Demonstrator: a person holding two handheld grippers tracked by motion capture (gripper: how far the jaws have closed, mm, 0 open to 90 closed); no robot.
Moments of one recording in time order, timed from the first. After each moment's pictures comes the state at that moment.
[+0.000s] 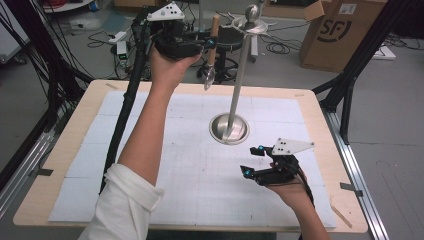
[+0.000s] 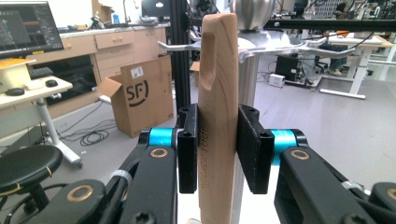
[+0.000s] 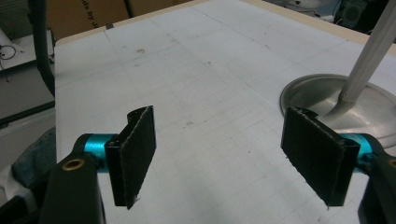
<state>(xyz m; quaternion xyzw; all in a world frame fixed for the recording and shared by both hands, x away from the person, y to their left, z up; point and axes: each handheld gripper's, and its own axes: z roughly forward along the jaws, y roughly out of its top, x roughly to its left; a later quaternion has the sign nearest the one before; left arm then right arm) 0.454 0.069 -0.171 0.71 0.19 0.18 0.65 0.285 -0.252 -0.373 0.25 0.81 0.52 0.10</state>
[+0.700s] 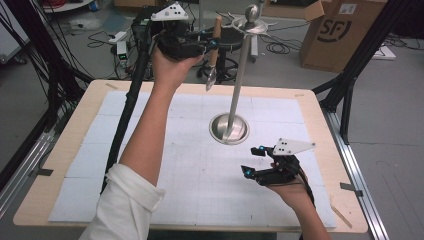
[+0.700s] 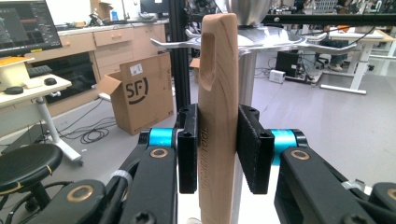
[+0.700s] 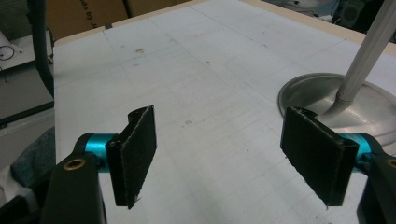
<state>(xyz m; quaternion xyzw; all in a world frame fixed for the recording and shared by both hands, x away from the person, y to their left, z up) 0.454 0.063 -0.170 0.72 0.19 0.18 0.64 0.284 -0.254 -0.373 0.25 0.81 0.52 0.10</state>
